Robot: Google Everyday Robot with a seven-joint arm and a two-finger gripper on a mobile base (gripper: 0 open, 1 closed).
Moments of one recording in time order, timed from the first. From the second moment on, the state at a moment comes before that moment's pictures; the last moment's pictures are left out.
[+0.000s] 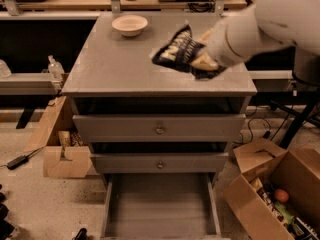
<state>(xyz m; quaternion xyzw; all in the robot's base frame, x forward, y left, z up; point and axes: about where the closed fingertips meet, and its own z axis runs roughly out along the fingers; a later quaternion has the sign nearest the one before) 0.613 -0.113 0.943 -0.57 0.71 -0.07 0.41</state>
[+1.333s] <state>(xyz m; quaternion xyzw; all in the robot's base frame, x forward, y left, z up) 0.754 -0.034 0.945 -0.62 0.62 -0.08 0.48</state>
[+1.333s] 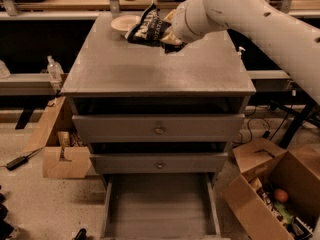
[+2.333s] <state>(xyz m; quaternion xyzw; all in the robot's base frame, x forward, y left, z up) 0.753 -0.028 0.943 -0.62 0.61 -0.08 0.47</state>
